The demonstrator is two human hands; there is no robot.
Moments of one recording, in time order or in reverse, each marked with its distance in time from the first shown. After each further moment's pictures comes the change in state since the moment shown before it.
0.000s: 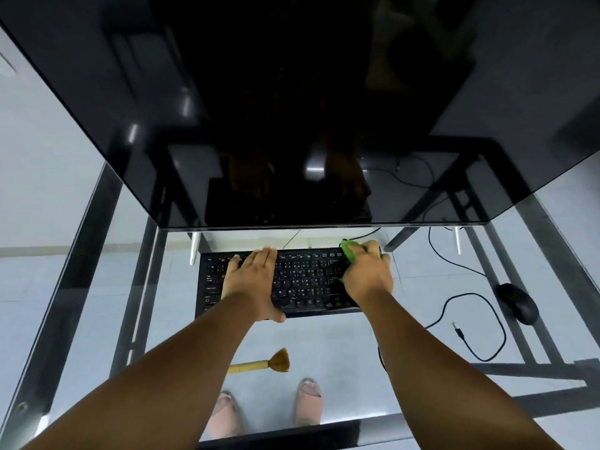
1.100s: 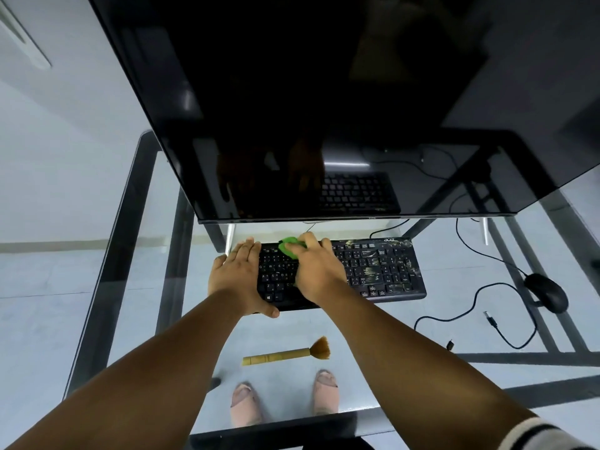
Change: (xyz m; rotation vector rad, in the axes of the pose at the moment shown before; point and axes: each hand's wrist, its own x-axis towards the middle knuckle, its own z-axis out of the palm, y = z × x) left_hand -0.026 -0.088 0.015 -0.114 0.077 -0.083; right_hand -0.044 -0.125 0.058 -0.114 -0.128 -0.394
